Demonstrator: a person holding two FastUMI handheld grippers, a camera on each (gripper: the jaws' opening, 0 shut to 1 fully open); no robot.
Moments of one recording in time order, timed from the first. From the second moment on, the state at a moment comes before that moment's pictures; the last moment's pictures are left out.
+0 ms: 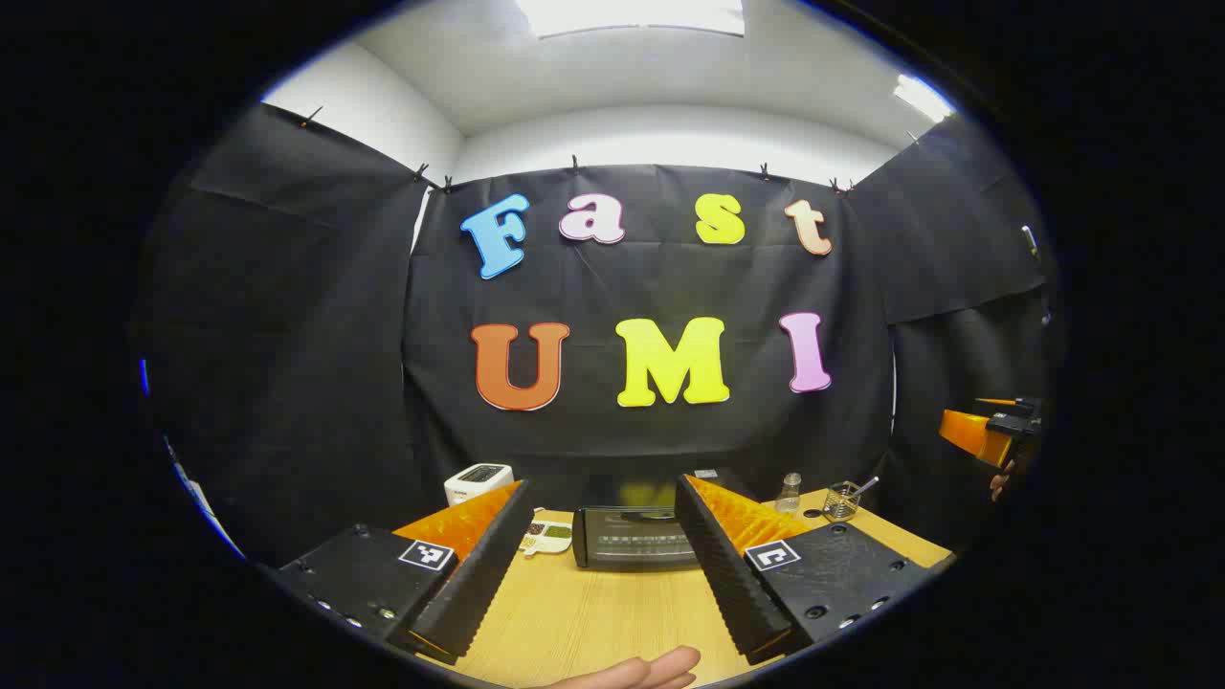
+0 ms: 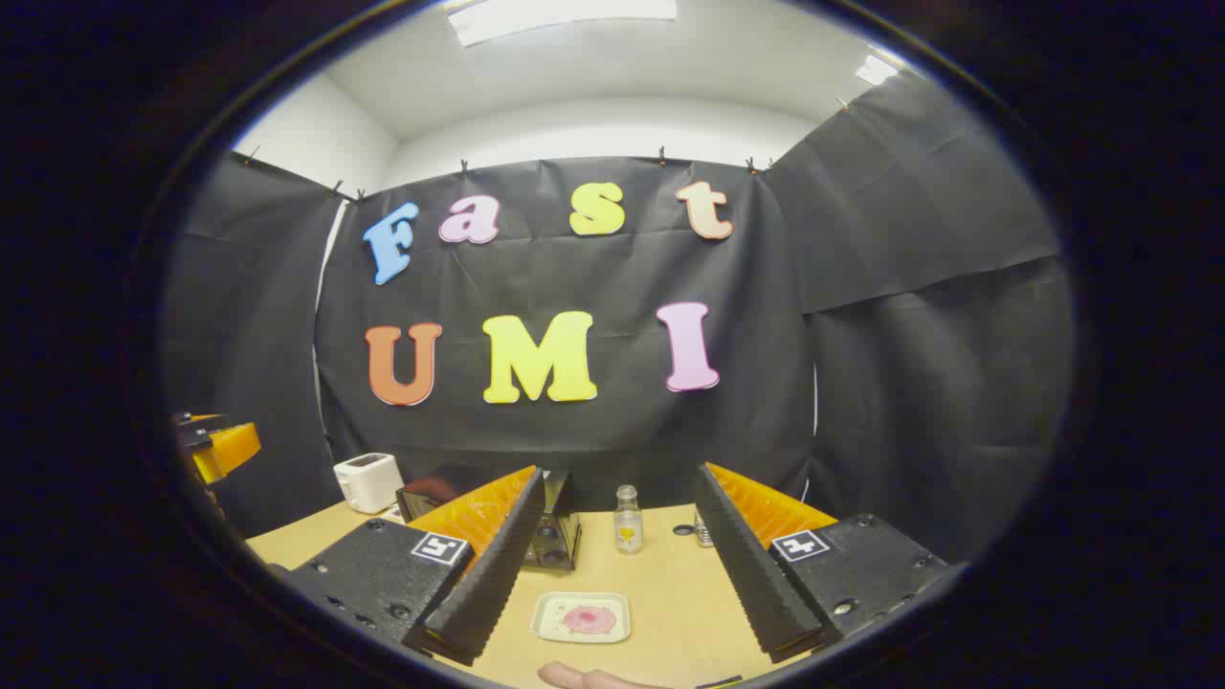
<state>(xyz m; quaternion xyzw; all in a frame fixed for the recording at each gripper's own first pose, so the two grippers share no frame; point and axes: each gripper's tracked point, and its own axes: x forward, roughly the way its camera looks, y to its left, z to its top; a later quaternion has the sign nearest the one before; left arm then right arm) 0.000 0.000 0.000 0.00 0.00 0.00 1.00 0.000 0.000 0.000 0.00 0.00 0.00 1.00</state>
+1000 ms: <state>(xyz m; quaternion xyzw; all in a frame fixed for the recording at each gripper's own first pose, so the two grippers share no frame) 0.029 -0.040 -0.011 0.00 -0.01 -0.06 1.00 -0.013 -0.035 0.011 0.01 -0.05 -0.01 1.00</state>
